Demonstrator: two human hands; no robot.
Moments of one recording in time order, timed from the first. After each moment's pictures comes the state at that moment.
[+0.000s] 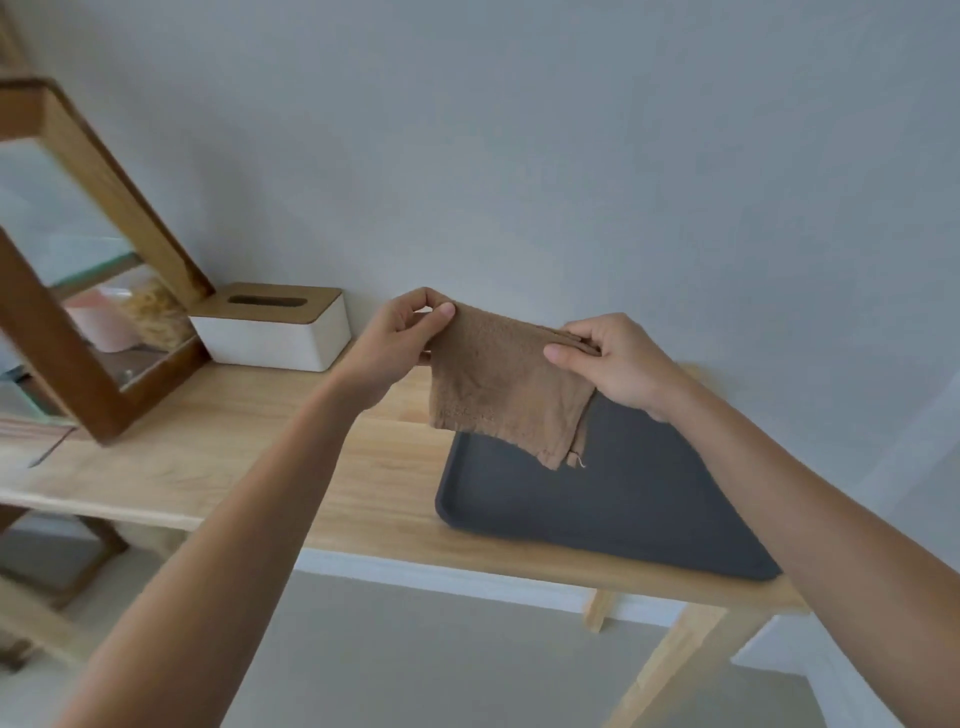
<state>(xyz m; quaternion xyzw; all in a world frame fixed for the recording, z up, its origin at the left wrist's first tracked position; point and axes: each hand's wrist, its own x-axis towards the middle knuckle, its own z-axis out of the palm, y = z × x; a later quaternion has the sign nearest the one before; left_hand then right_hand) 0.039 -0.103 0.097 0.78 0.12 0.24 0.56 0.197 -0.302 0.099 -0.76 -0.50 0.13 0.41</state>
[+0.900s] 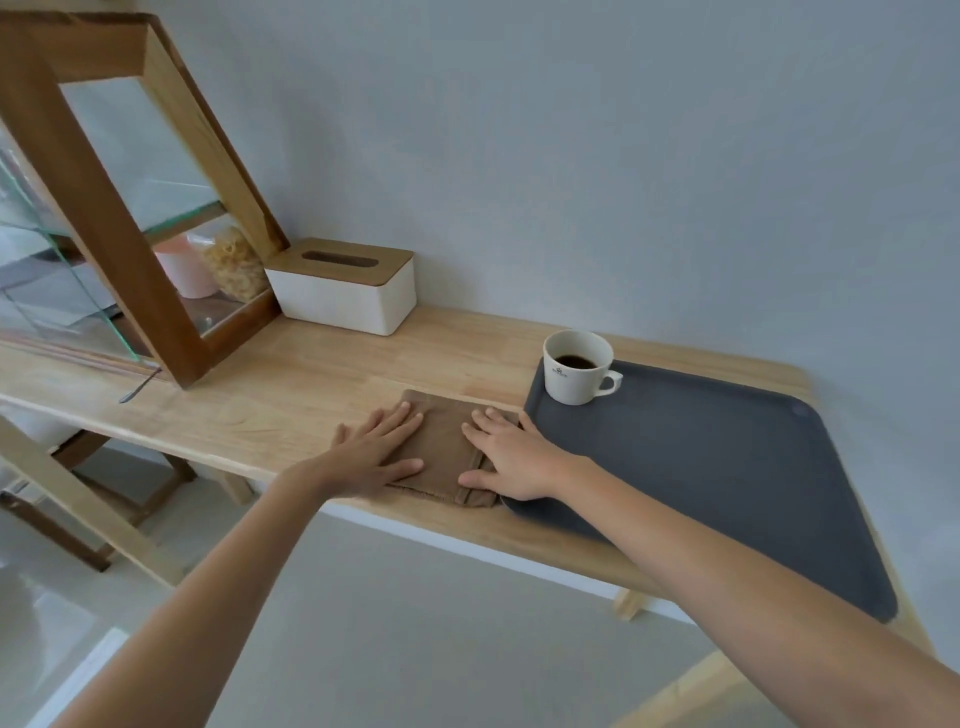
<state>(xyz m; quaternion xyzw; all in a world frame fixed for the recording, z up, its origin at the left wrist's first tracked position) -0.075 -0.028 -0.049 0.93 0.29 -0.15 0.16 0.112 -0.177 -0.034 -0.73 -0.66 0.17 -0.01</state>
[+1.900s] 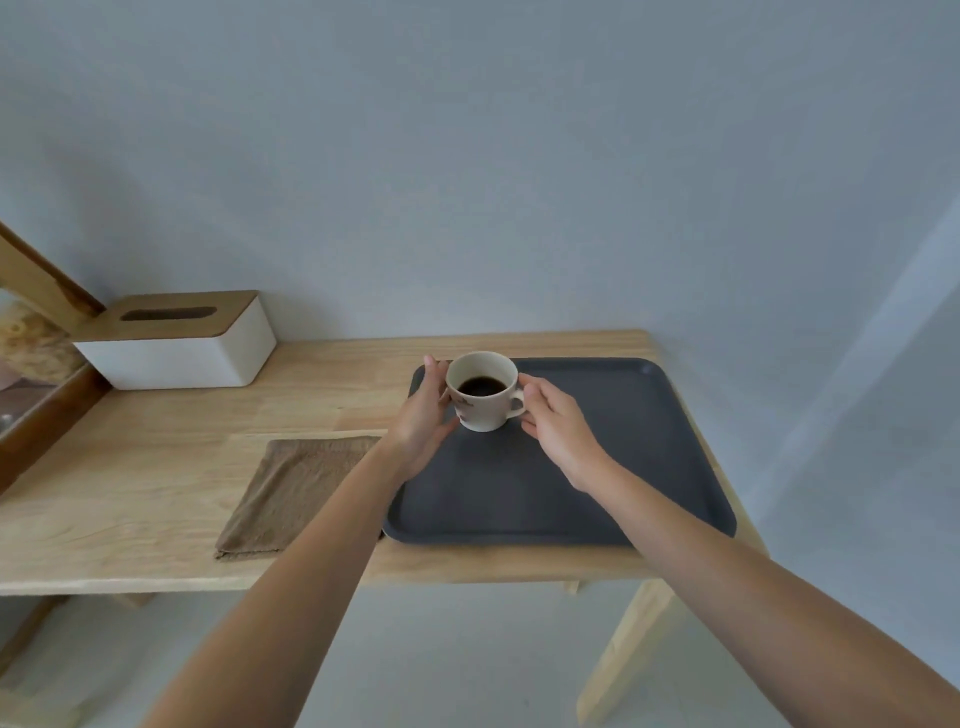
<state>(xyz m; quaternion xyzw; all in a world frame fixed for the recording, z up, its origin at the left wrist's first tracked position) 0.118 -0.141 -0.012 0.66 0.20 0.10 0.72 0.221 -0.290 -0.041 -0.72 -0.24 0.23 0.61</state>
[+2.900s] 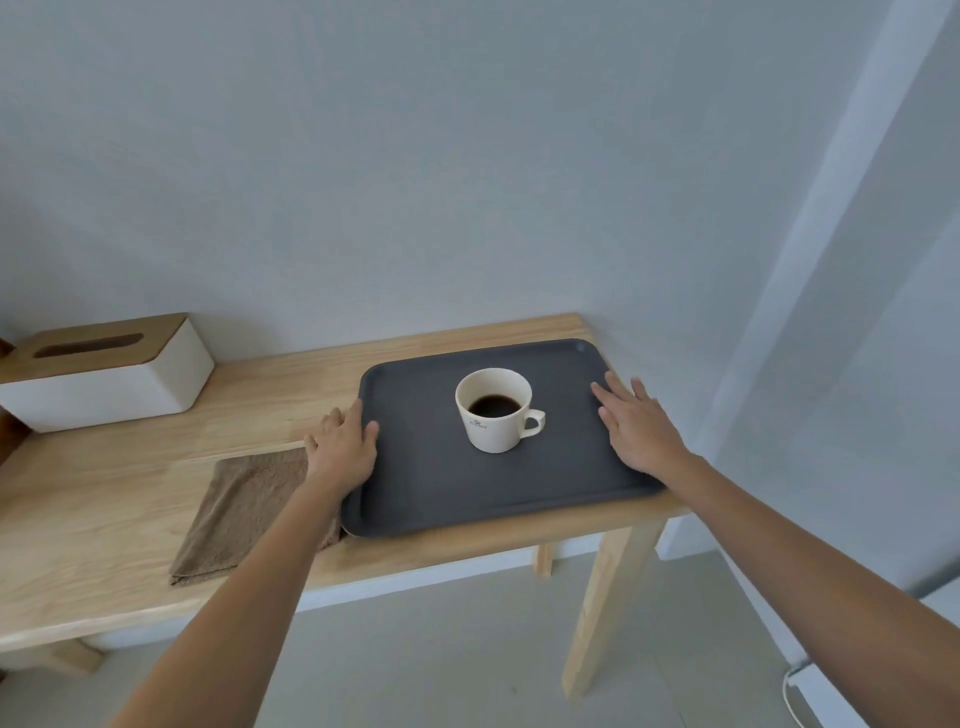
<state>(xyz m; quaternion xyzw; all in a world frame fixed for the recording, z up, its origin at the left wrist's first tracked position) 0.094 -0.107 -0.061 0.92 0.33 0.04 0.22 0.275 -0.435 -0.067 -0.95 -0.28 0.02 0.14</state>
